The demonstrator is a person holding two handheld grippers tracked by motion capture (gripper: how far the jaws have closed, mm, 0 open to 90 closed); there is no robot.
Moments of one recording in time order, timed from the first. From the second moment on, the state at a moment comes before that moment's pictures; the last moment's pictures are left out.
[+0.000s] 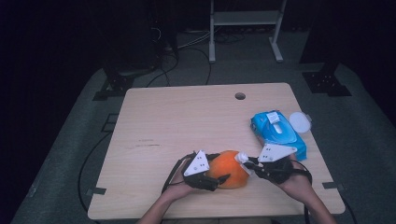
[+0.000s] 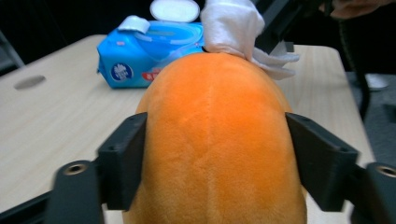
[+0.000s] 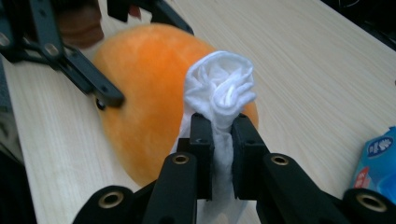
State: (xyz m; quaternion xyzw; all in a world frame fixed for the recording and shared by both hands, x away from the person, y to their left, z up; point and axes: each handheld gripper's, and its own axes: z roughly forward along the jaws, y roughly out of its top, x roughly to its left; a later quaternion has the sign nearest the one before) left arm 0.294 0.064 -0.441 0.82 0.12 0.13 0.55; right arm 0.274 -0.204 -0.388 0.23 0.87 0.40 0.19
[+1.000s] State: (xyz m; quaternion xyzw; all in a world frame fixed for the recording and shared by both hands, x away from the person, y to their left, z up) left arm 0.303 0.069 -0.442 0.82 0.16 0.07 0.55; right arm 0.272 -0.206 -0.390 0.22 0.88 0.37 0.18
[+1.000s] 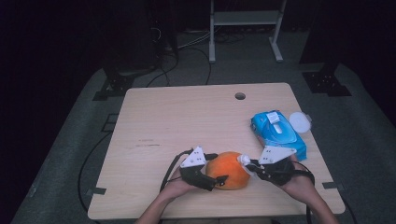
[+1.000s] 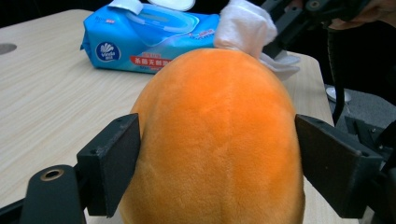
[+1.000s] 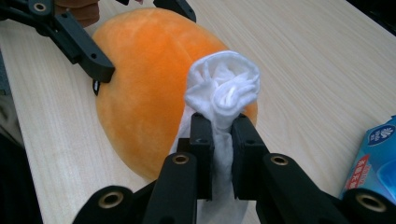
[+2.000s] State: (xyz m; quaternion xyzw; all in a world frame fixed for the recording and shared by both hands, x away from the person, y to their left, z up) left arm 0.276 0.046 -0.437 0.83 0.07 0.14 0.53; right arm 0.249 -0.161 -0.378 0.17 0.87 0.42 0.17
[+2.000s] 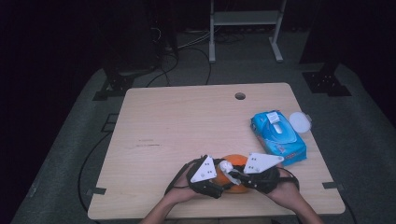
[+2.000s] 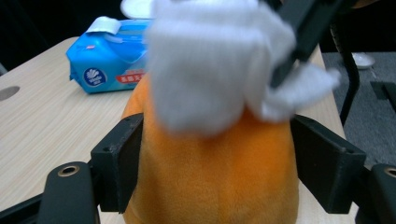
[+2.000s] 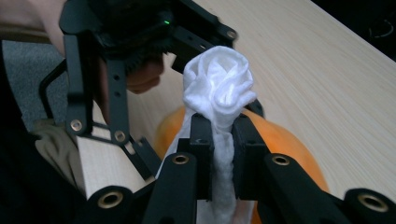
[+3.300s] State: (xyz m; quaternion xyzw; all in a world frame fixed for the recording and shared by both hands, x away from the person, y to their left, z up) left arm 0.286 0.052 -0.443 0.83 0.10 0.11 0.54; right arm 0.261 -0.192 -0.378 0.21 0.87 0.42 0.18
